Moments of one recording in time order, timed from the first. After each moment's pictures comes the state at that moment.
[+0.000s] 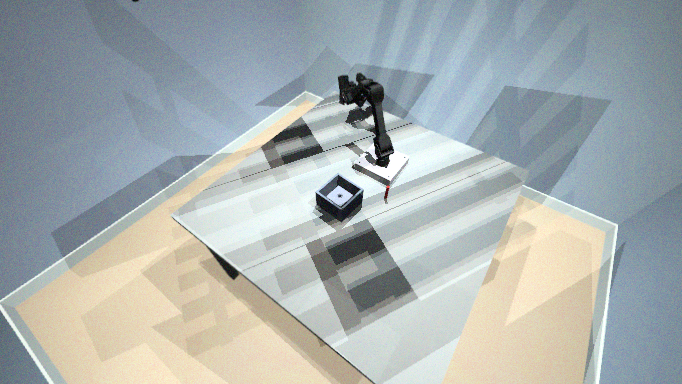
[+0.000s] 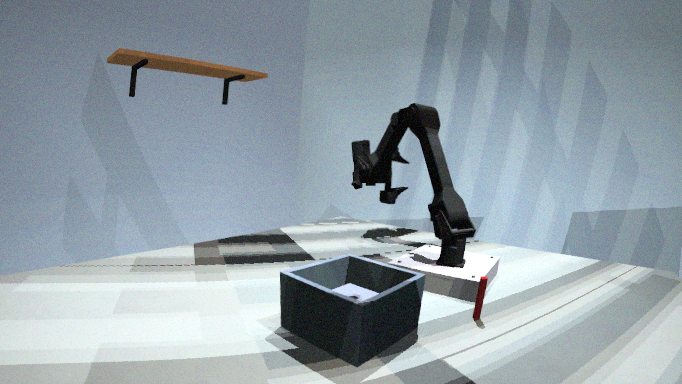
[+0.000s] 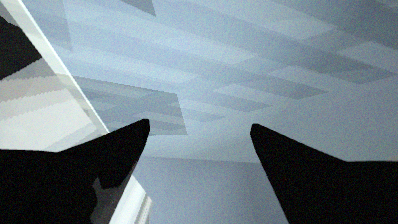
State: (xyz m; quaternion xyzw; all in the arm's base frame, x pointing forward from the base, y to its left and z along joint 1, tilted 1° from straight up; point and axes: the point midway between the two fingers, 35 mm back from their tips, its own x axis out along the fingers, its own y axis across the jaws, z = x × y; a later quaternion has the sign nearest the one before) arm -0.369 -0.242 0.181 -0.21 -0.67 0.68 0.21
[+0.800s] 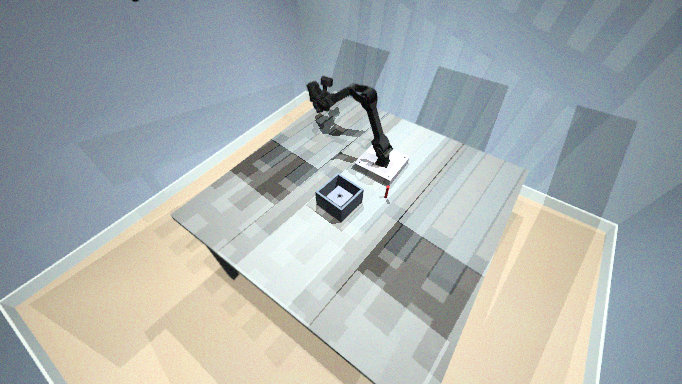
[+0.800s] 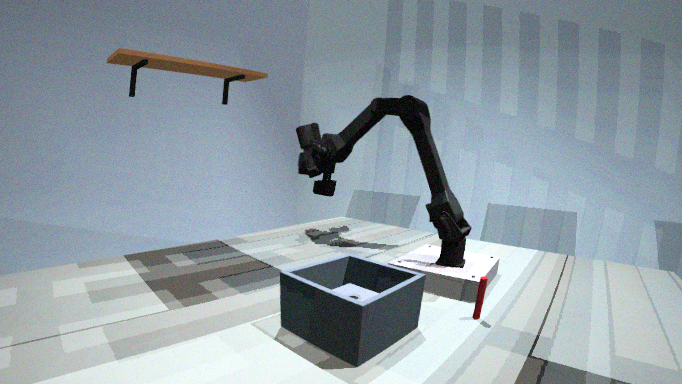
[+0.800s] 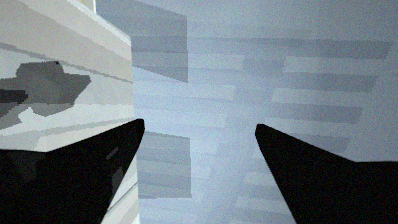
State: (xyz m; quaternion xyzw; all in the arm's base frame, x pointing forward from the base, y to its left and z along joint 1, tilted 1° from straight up) arm -0.223 -0.419 0.203 -0.01 -0.66 0.74 -0.07
